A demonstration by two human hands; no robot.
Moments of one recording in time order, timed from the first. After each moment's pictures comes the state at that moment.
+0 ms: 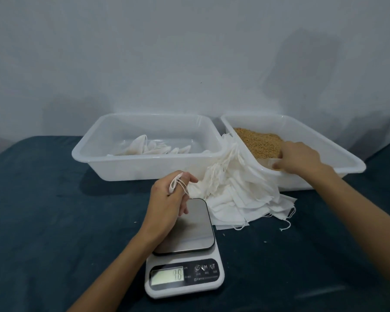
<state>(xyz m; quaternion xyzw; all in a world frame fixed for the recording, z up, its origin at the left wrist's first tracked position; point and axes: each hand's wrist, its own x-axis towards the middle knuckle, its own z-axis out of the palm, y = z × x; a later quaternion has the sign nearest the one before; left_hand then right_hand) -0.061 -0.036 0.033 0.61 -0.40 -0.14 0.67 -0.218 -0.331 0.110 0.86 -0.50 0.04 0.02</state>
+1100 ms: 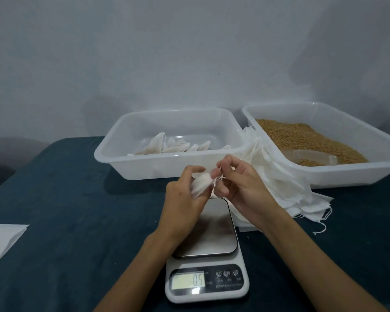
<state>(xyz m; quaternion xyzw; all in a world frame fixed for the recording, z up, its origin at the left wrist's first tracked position) -0.049 -0.036 0.026 0.71 -0.45 0.06 0.53 -0.148 -0.168 0.054 0.52 0.00 0.22 -0.83</state>
